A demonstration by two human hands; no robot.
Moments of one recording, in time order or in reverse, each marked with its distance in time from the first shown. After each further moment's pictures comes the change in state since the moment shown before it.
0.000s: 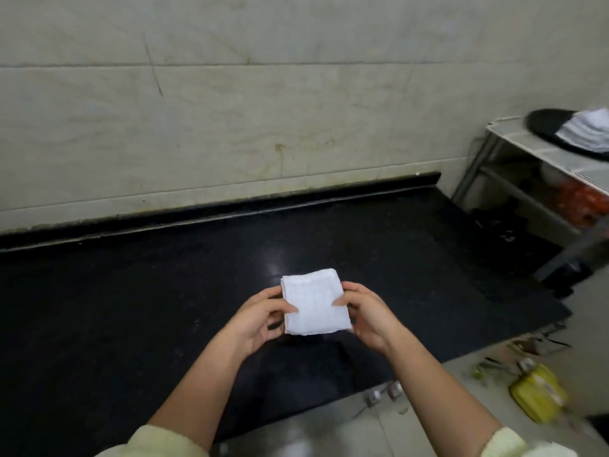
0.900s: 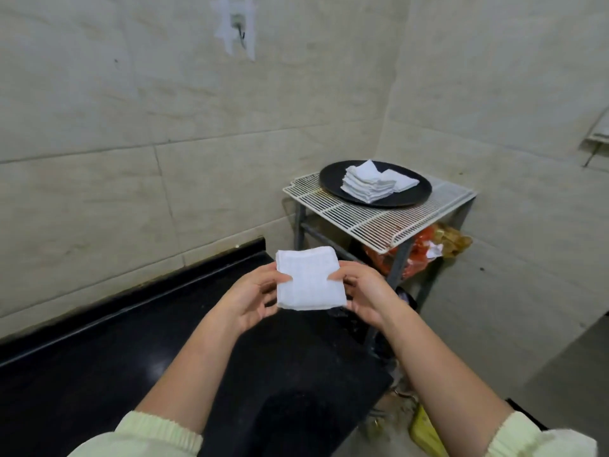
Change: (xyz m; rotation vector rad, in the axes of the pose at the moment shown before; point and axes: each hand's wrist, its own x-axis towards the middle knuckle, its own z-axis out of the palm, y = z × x) left_hand 0.150 0.066 0.469 0.203 -0.433 0.095; right_hand -0.020 -0.266 -0.372 0.130 0.292 -0.338
